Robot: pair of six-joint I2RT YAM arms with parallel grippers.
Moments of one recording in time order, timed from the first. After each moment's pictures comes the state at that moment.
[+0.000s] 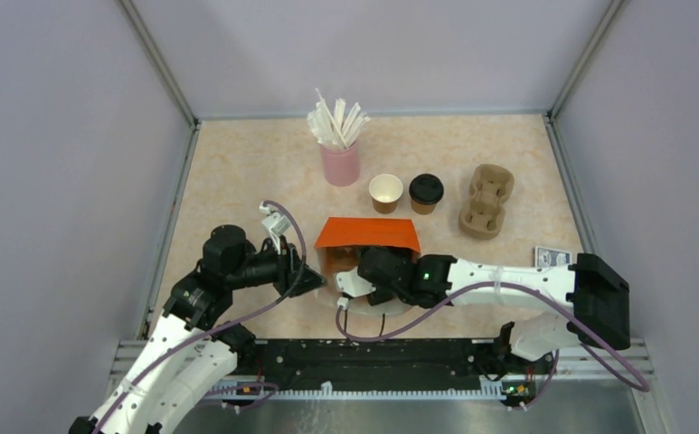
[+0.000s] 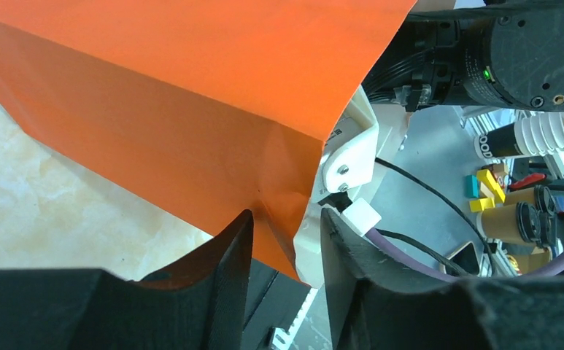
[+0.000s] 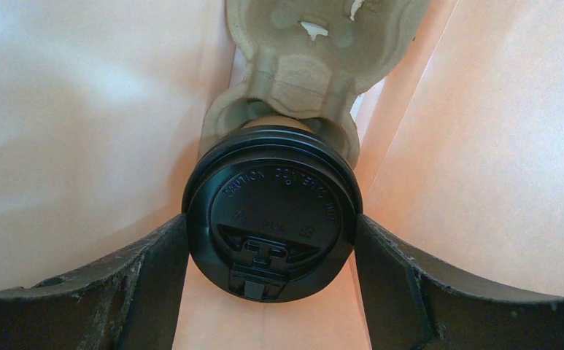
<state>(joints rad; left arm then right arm) -0.47 0.57 0.67 -0.55 0.70 -0.41 1.25 1.38 0.94 -0.52 0.49 -0.81</state>
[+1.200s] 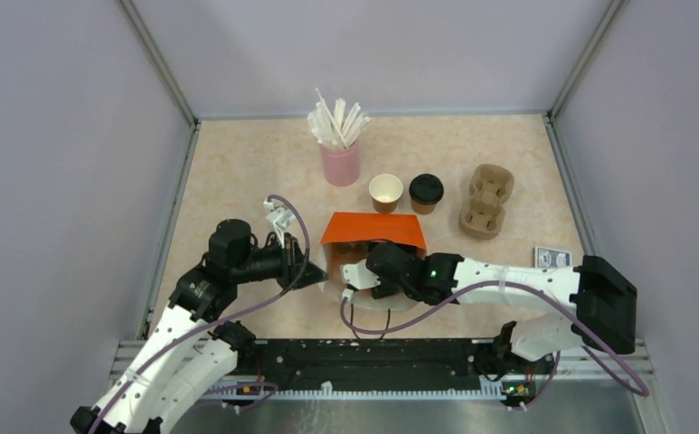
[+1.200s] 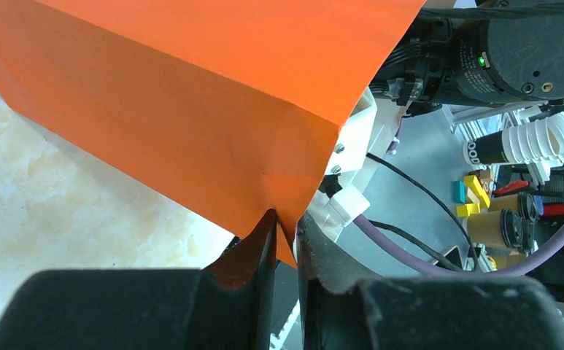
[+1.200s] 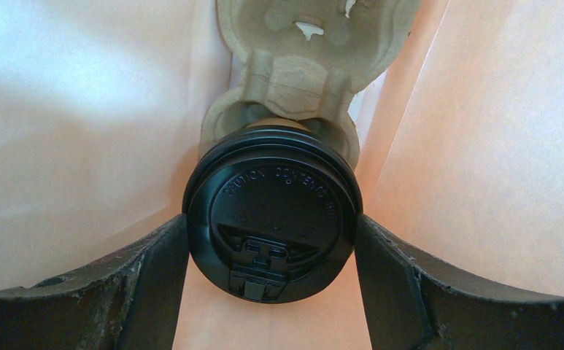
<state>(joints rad) -0.47 0.62 0.67 -0.51 0.70 -0.45 1.19 1.35 0.87 -0.43 0.48 -0.81</state>
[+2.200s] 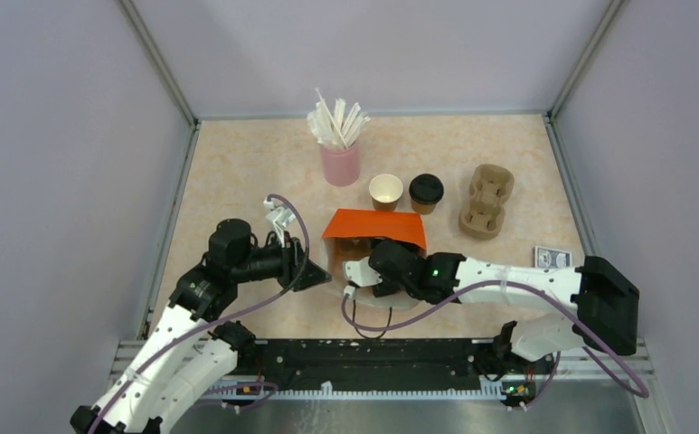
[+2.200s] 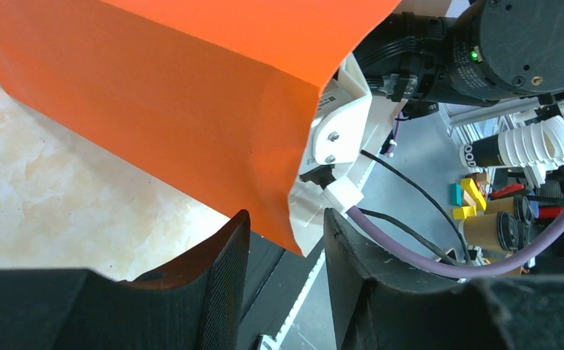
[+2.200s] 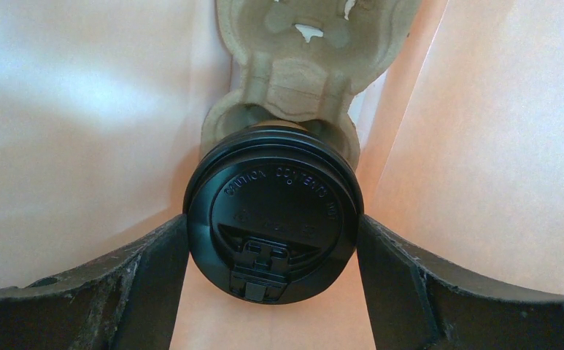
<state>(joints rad) -0.47 0.63 0.67 -0.50 0.71 -0.47 1.18 1.34 0.85 -0.41 0.49 -0.80</state>
